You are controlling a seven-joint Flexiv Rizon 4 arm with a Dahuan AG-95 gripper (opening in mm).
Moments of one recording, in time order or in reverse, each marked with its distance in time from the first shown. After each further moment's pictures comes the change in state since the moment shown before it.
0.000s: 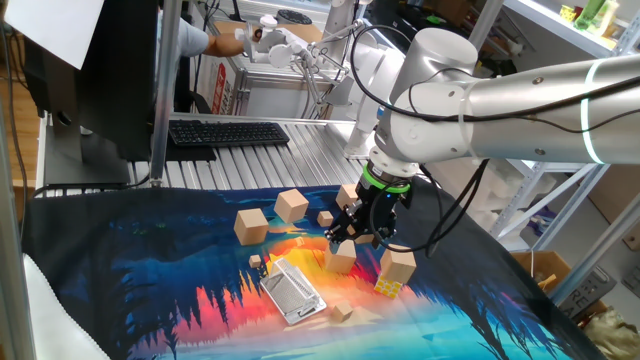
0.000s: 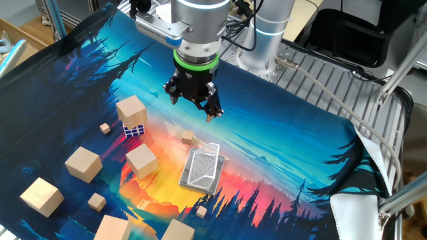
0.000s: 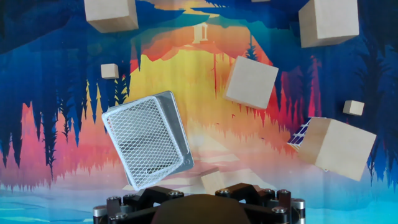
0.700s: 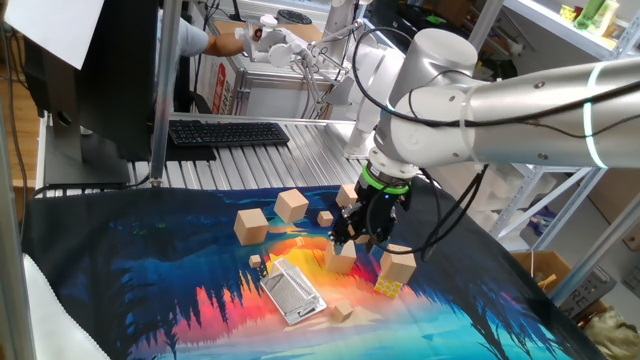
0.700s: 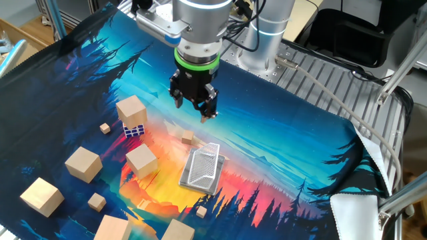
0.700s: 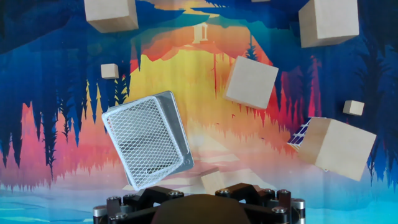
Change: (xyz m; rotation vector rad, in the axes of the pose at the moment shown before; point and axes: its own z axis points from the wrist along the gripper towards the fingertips) arm -0.001 0.000 -0.001 0.019 -0.030 0.182
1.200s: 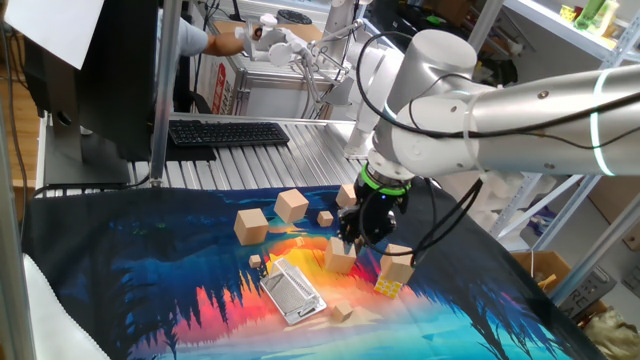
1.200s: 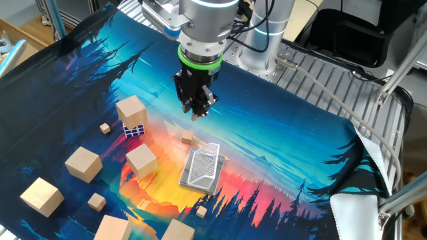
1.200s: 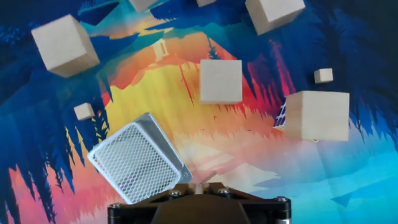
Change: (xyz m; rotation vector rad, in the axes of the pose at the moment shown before) arm -0.007 0.000 -0.002 0.015 -0.024 0.123
